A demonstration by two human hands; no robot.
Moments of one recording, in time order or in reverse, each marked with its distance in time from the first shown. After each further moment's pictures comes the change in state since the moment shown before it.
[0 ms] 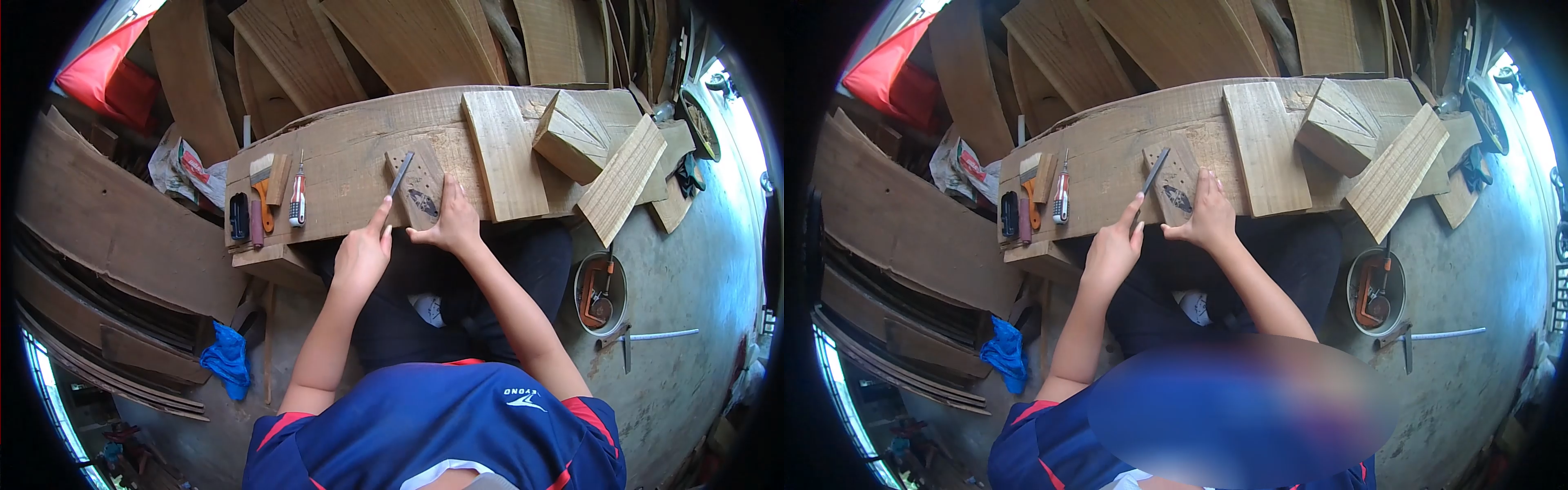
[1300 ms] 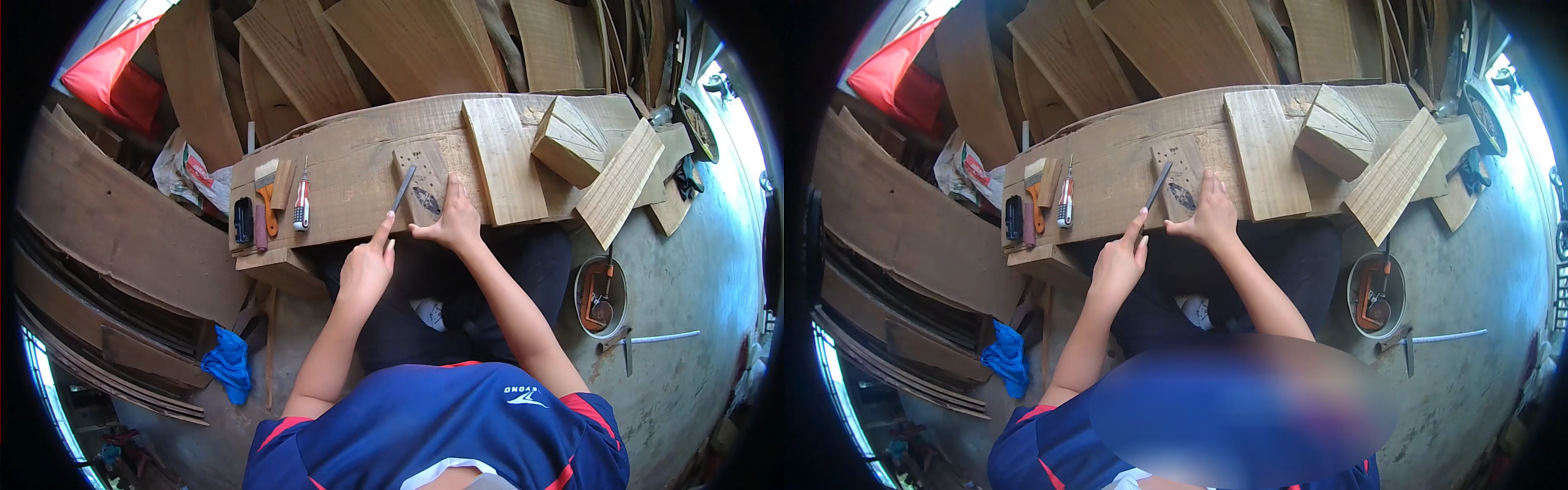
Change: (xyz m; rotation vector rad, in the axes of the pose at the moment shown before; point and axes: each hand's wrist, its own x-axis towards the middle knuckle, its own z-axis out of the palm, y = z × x) left_hand -0.014 -0.010 0.017 0.004 0.046 0.045; right_hand 0.008 -0.002 -0.003 -0.010 0.031 0.062
